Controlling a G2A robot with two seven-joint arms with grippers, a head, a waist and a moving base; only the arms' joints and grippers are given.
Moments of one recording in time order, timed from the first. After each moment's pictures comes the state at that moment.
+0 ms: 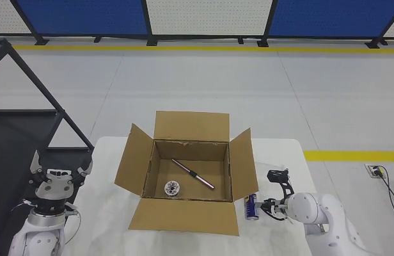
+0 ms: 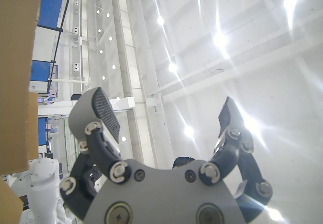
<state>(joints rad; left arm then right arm) 1.24 -1.18 -1.81 -1.58 -1.22 -0.07 -0.75 -0.94 -1.26 1.40 -1.51 -1.05 0.16 1.31</state>
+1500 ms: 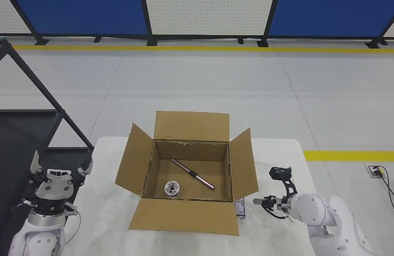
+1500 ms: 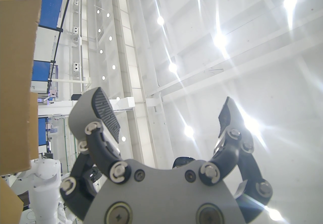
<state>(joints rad) 1.24 -1.18 -1.81 -1.58 -1.22 -0.07 -0.75 -0.97 -1.23 1.43 -1.58 -0.95 0.18 1.24</state>
